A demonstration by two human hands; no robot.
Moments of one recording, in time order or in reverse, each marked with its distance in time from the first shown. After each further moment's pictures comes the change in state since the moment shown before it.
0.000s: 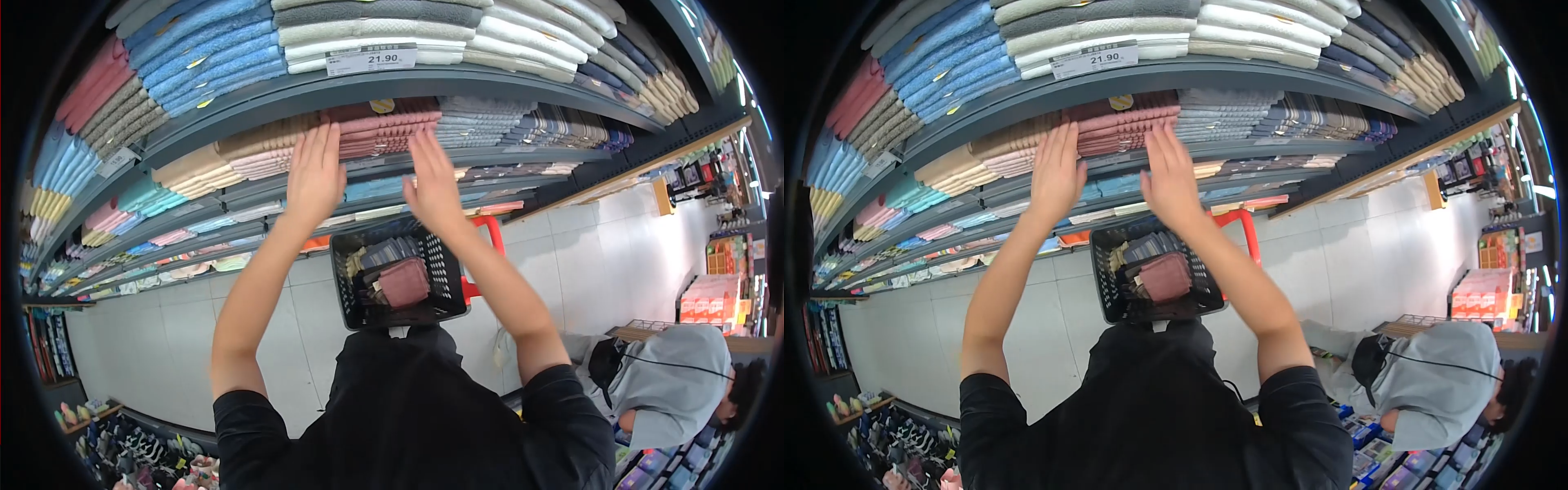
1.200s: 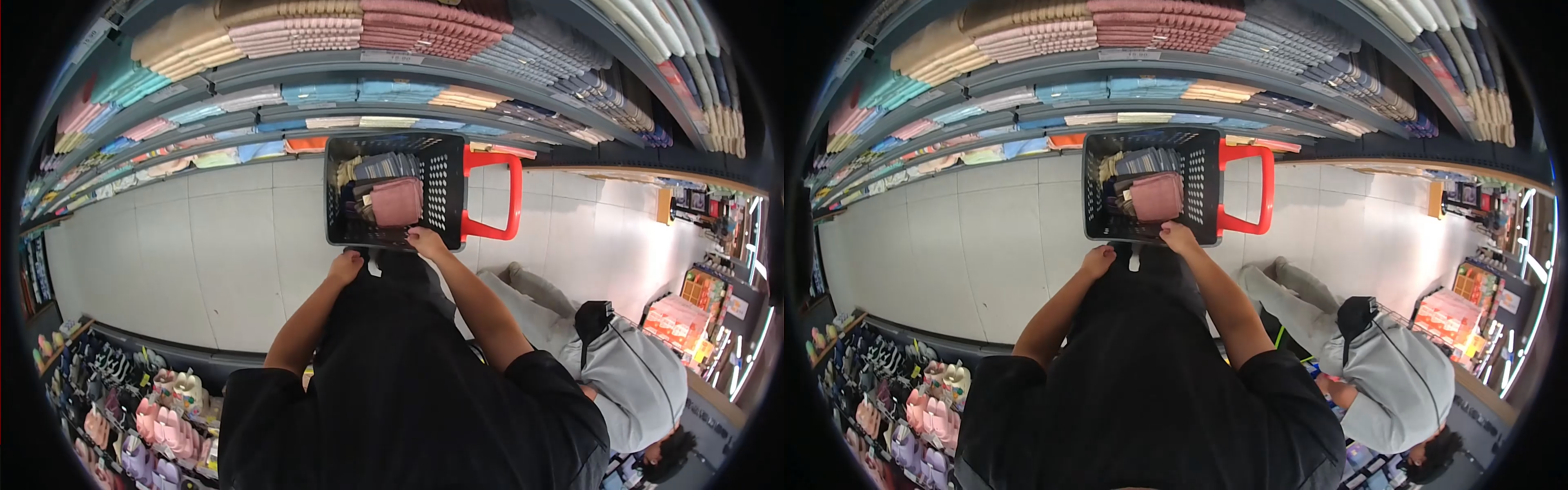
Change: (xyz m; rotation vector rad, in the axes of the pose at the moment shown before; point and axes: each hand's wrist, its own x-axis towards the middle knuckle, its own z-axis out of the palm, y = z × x) left_hand -0.440 0.136 0.180 -0.741 -0.881 -0.976; right_hand -0.402 0.029 0.127 0.322 -1.050 0.845
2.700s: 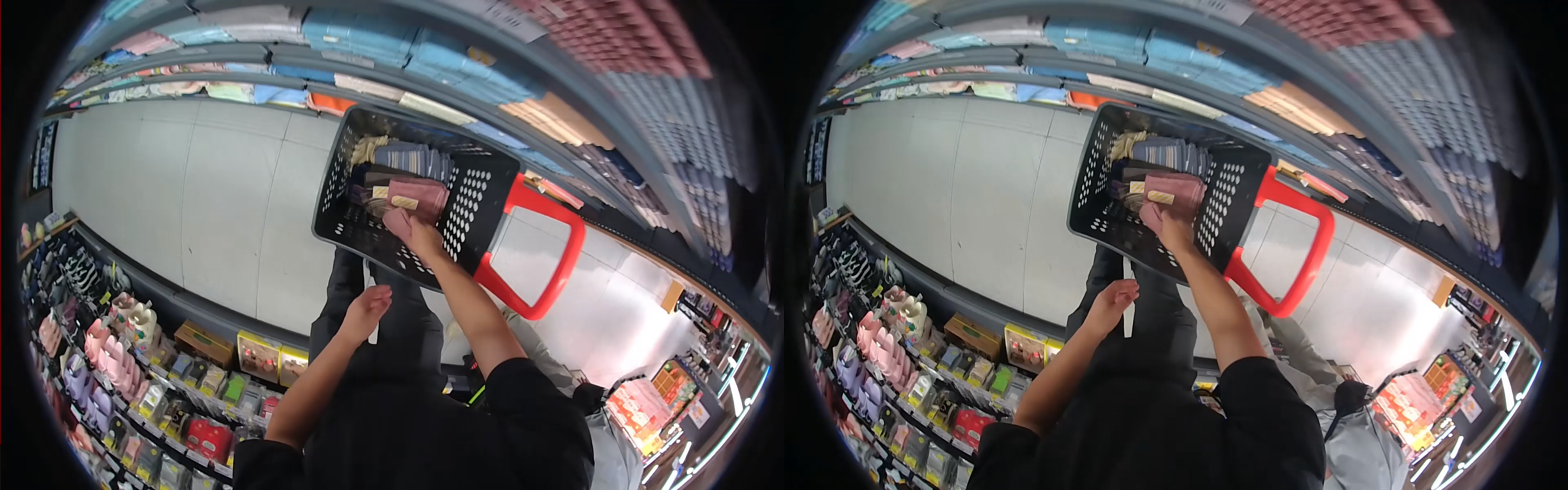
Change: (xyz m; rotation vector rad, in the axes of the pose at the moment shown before) left_hand -0.027 0.076 0.105 -0.946 0.110 -0.101; right_hand 0.144 0.042 0.040 -0.453 -0.210 -0.153
